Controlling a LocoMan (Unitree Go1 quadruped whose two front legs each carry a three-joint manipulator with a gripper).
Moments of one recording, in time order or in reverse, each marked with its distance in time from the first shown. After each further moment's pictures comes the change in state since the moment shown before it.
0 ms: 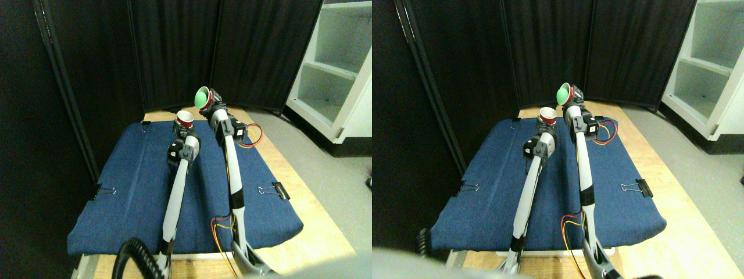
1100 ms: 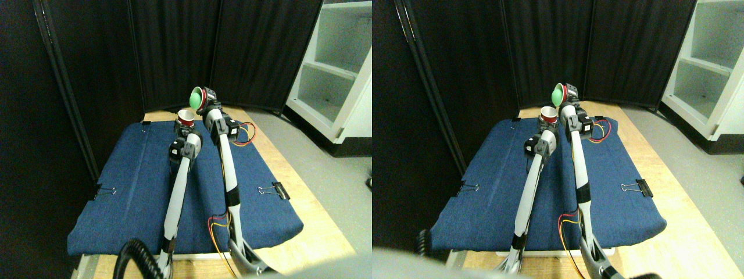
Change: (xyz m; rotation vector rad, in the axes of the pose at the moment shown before) right arm 0.009 0.011 -0.006 -0.221 -0.003 0.030; left arm -0.001 -0.003 -0.002 -0.030 0.001 0.016
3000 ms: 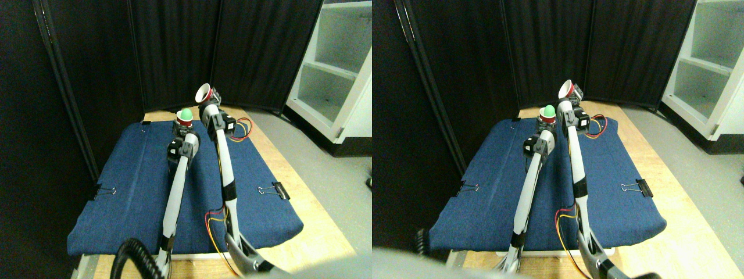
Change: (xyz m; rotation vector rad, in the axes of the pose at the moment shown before) right arm 0.000 -0.015 0.013 0.545 -0.112 -0.265; left arm 0.005 0.004 0.008 -0.003 0.005 0.007
